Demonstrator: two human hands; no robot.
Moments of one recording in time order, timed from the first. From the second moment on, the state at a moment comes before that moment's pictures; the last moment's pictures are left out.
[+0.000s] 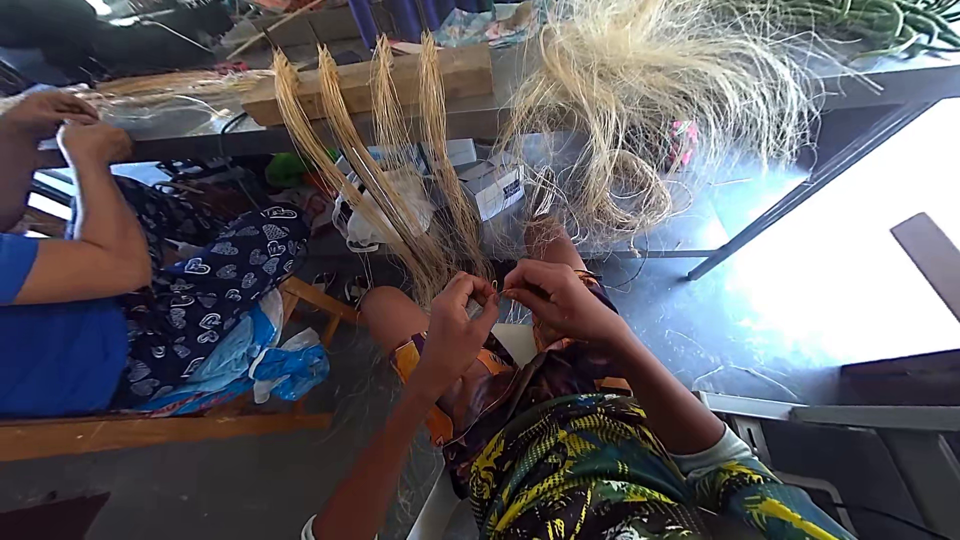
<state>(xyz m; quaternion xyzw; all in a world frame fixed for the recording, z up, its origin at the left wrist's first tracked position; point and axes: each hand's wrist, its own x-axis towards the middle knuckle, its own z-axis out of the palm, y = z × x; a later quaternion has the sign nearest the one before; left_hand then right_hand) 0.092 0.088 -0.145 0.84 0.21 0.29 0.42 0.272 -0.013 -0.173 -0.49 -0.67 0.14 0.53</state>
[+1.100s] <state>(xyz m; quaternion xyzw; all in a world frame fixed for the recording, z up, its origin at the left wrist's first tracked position) 0.094 0.081 -0.150 0.77 0.23 0.24 0.54 0.232 -0.010 -0.204 -0.49 -0.51 0.16 0.69</state>
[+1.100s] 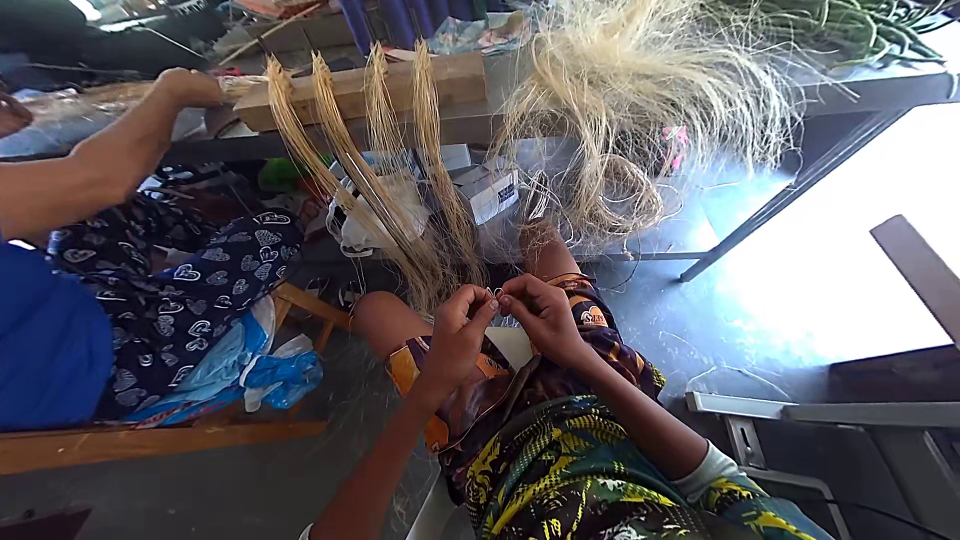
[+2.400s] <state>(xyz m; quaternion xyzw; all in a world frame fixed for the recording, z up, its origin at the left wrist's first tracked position) 0.088 0.094 -0.155 0.90 0.23 0.07 0.37 0.265 -0.012 -0.230 -0.43 -0.54 0.51 0.52</state>
